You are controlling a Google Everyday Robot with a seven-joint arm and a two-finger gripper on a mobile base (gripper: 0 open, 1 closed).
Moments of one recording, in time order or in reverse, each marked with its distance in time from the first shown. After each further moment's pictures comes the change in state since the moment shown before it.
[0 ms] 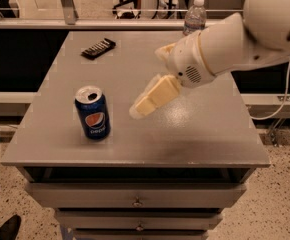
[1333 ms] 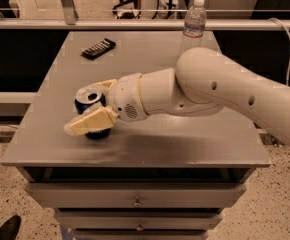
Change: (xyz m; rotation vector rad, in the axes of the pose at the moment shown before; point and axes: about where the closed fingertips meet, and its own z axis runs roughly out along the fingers) arm -0.044 0.075 0.119 -0.196 -0.308 0.060
